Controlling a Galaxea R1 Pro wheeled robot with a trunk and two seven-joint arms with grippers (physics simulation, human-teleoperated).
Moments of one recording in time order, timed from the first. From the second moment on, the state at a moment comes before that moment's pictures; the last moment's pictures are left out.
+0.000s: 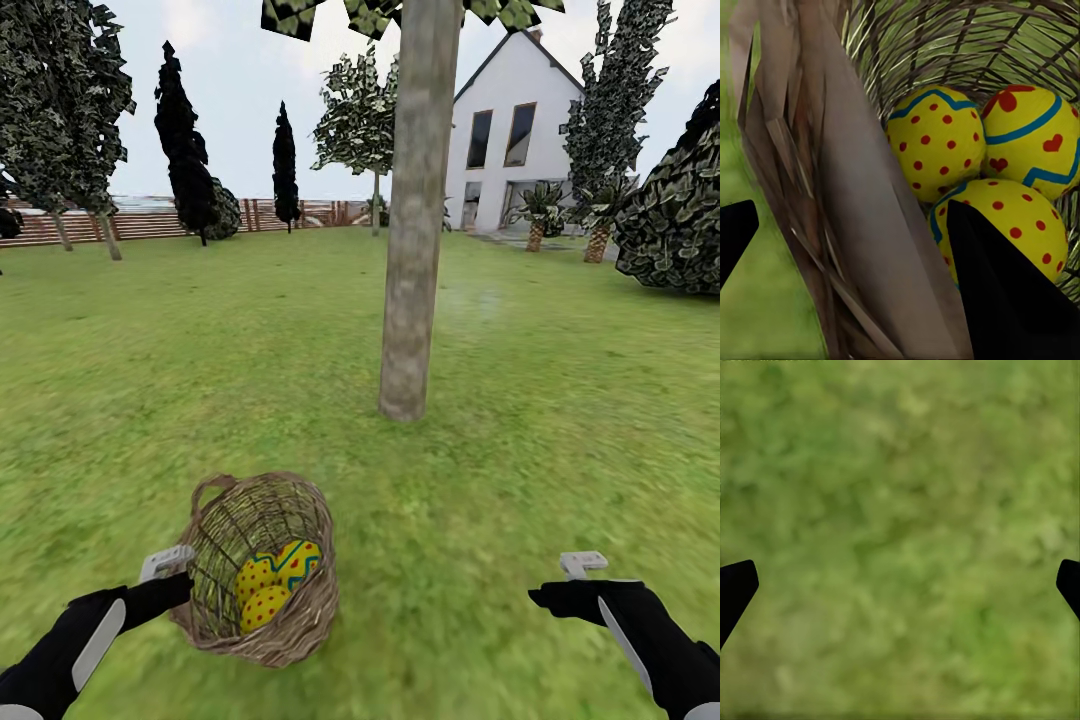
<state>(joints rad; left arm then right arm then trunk) -0.45 0.29 0.05 -0.75 0.38 0.51 -0.23 -0.44 -0.31 -0.03 -0.83 0.00 0.60 0.28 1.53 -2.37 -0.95</state>
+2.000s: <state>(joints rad) -0.45 0.26 0.05 -0.75 0.39 0.51 -0.23 -0.44 -0.31 -0.03 -0.83 0.00 0.59 0.28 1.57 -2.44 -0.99</state>
